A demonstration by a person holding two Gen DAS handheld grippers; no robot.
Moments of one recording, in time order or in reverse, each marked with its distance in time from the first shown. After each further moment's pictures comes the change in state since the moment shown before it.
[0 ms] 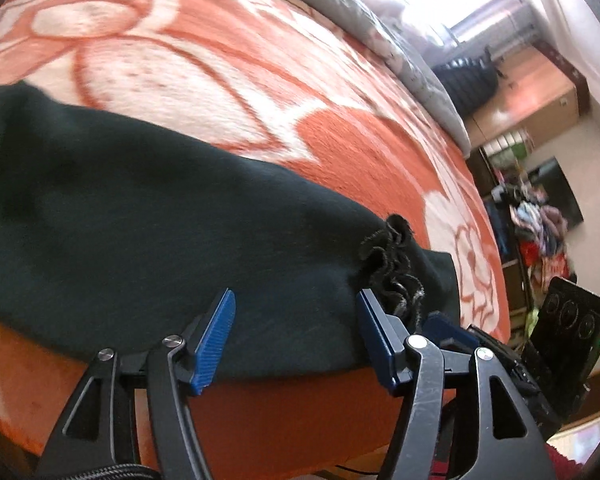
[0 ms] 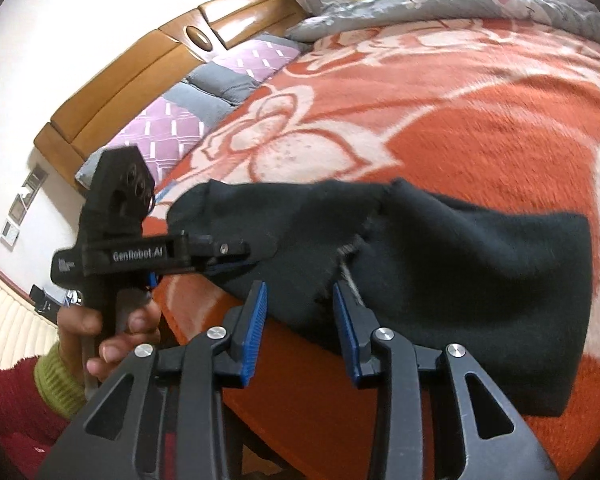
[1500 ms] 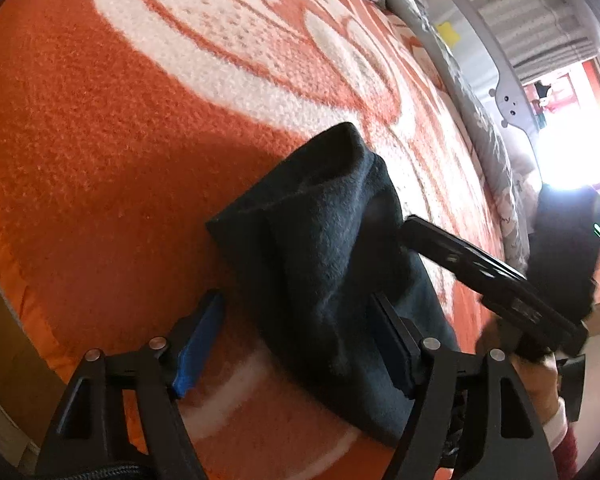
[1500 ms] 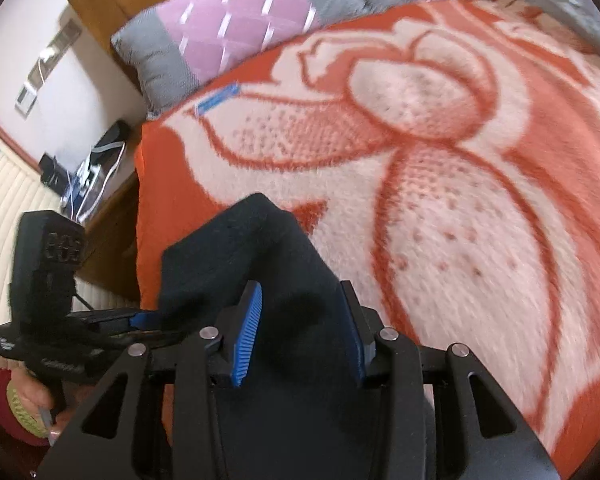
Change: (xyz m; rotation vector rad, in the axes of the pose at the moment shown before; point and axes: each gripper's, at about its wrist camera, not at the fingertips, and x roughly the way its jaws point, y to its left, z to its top) left arm -0.087 0.183 0.000 -0.565 -0.254 0.193; right arm 0.275 0.112 0.137 -0.468 0.505 0.184
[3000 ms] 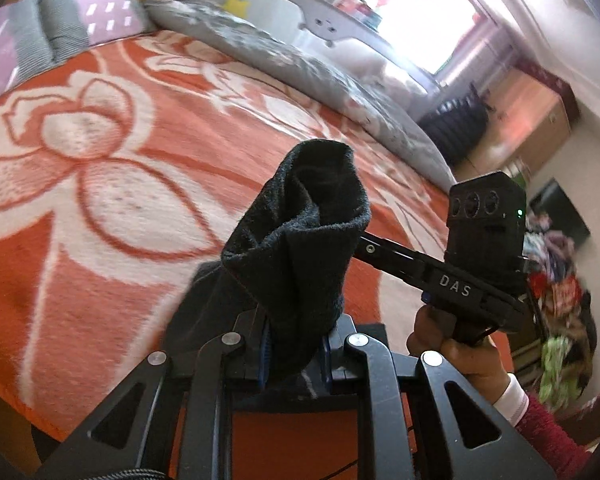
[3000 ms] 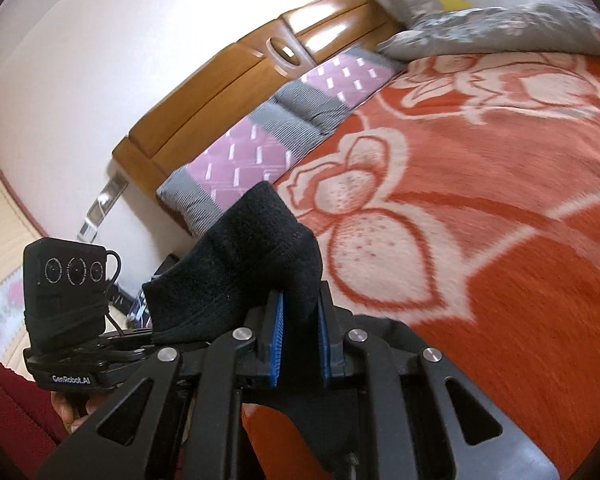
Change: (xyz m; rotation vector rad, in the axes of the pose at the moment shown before) left arm -0.035 -0.262 -0.122 0.644 0.008 -0.213; right arm -0.234 -0.047 -0.178 0.306 -0.573 0.115
